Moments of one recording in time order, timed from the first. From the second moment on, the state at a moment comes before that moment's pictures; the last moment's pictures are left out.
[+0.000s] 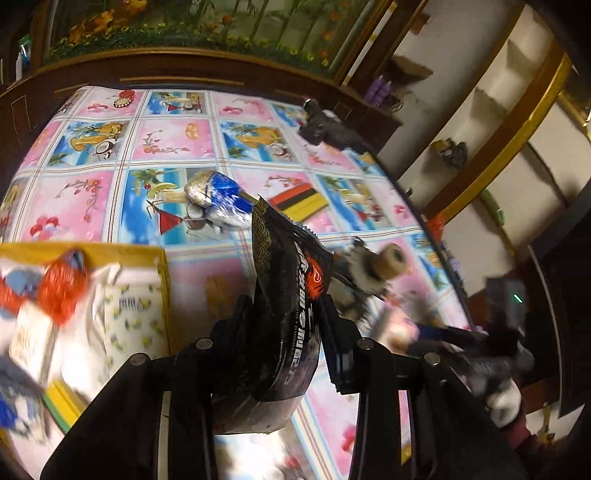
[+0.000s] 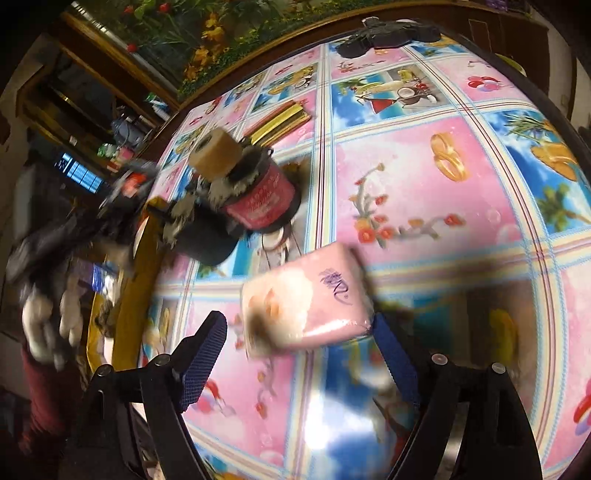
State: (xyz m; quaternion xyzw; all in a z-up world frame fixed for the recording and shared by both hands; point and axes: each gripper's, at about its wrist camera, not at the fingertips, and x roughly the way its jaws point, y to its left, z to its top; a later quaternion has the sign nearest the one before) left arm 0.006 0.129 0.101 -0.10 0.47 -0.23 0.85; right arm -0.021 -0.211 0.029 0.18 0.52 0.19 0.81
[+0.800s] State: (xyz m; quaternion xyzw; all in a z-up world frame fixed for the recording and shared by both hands) left arm -0.154 0.197 0.078 -0.28 0.40 -0.23 0.84; right arm -0.093 -0.106 0.023 -0.01 0.47 0.14 0.87
